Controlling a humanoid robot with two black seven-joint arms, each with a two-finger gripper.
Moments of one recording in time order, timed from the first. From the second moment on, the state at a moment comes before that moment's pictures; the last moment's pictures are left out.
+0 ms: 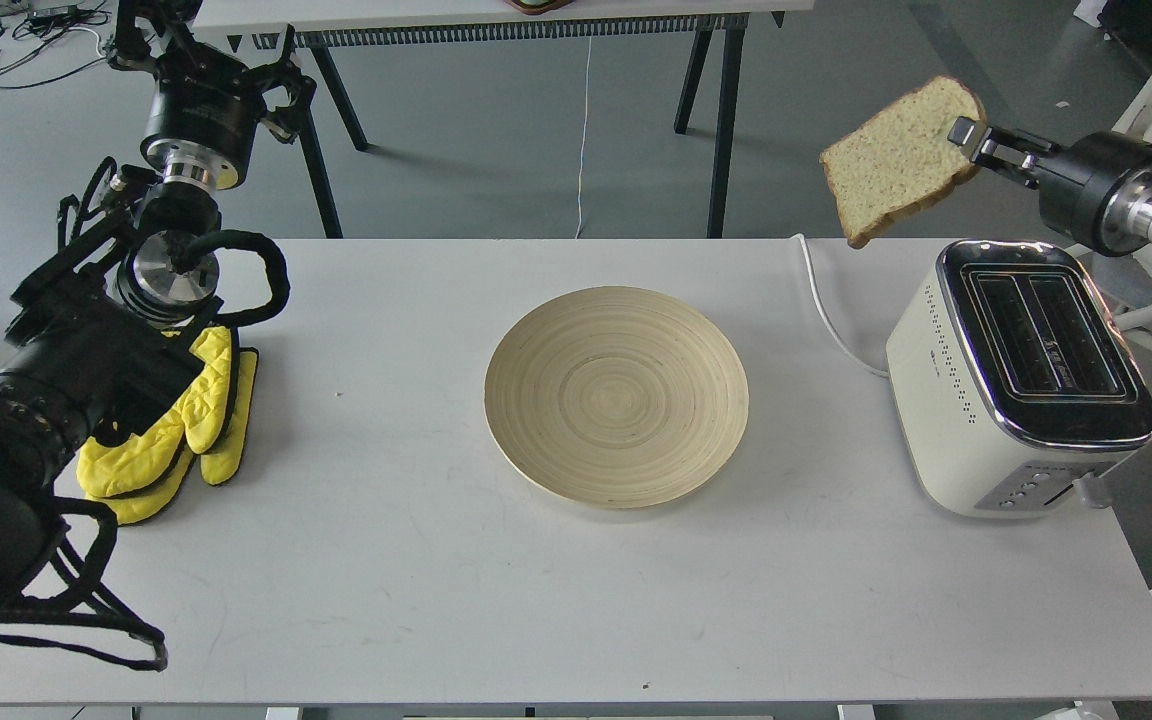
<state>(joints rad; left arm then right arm) -1.02 0.20 -0.56 -0.35 -0.42 -0.49 -0.43 1.14 -0.95 0.16 1.29 -1.11 0.01 -0.01</state>
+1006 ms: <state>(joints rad) -1.02 0.20 -0.56 -0.35 -0.42 -0.49 -0.43 1.10 -1.32 0.04 1.51 -1.21 0.10 -0.04</state>
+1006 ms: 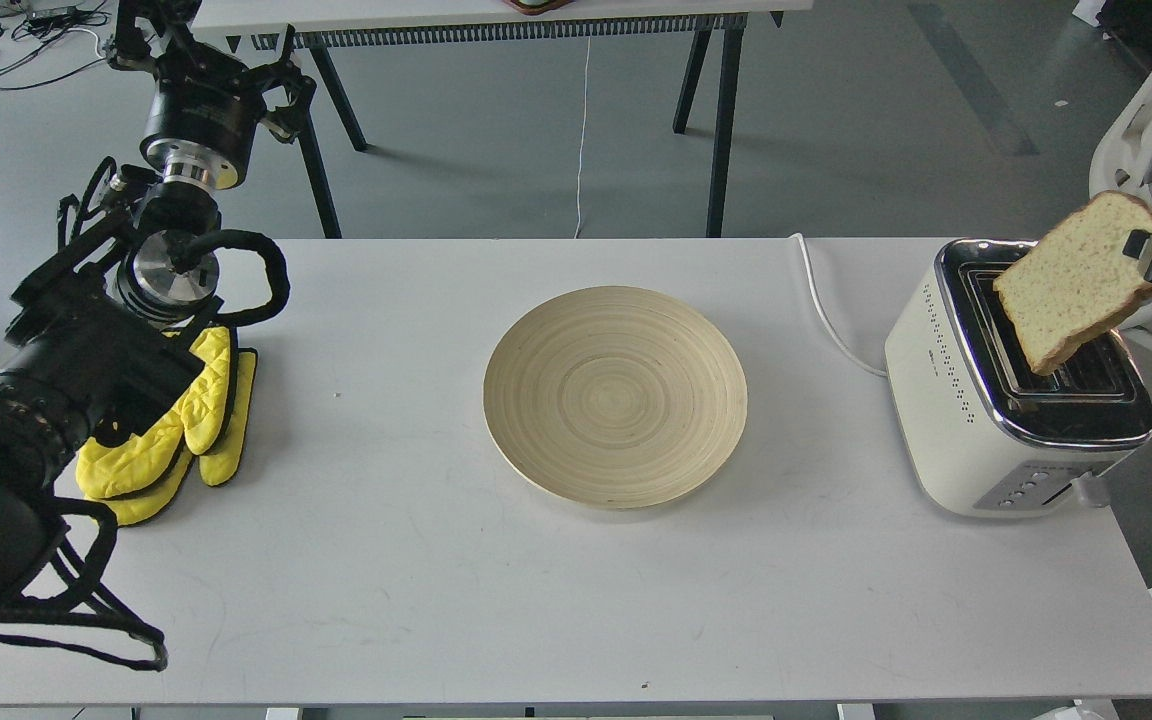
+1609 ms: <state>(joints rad) -1.02 0.20 -0.56 -0.35 -0.42 -0.49 -0.43 1.06 -1.29 0.05 1.50 -1.23 0.09 -0.04</state>
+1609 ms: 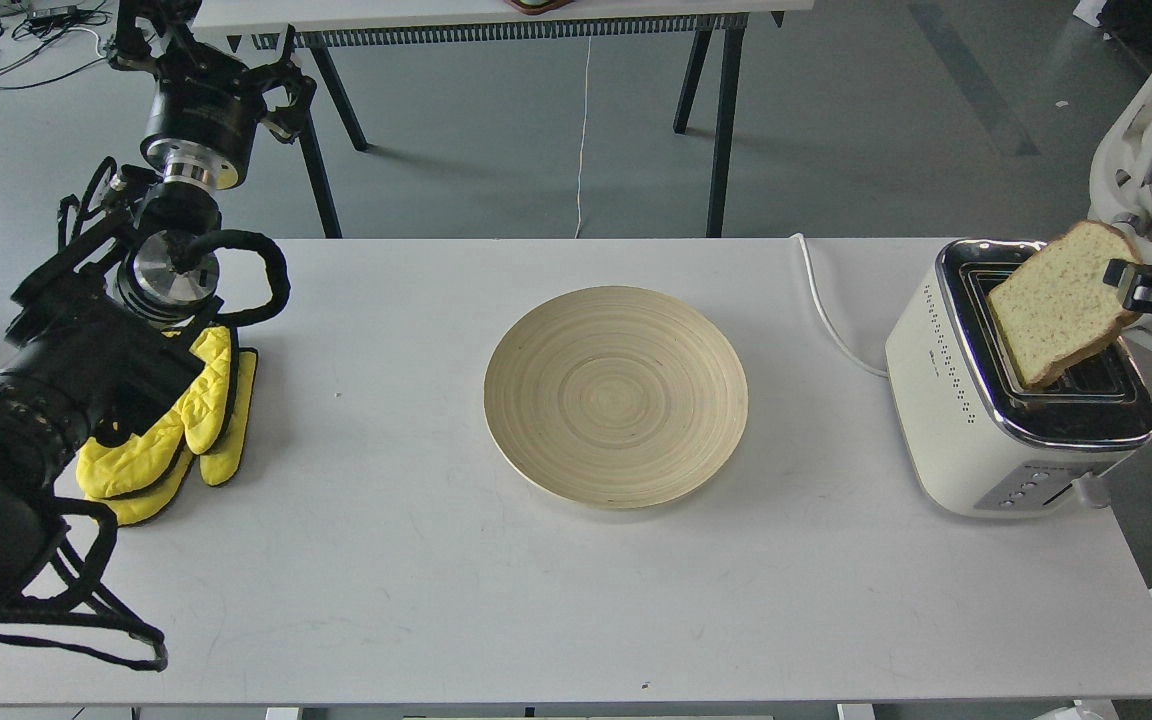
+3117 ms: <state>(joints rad) -1.02 0.20 -0.56 -0.35 -0.42 -0.49 -0.42 0.96 -0.33 1.09 0.76 0.00 0.36 0.04</state>
